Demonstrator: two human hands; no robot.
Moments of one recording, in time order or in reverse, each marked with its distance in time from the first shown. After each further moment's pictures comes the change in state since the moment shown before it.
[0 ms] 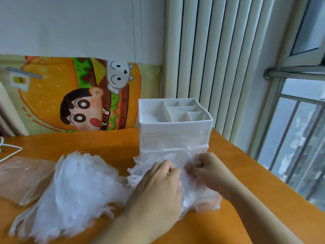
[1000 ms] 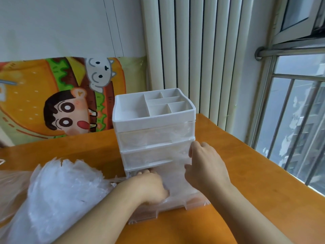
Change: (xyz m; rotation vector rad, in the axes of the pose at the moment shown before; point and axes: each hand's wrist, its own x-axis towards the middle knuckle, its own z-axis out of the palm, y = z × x) left_hand 0.071 -0.016 0.046 0.219 -0.769 -0.493; right_hand -0.001 0.014 0.004 -0.630 0.279 -0.038
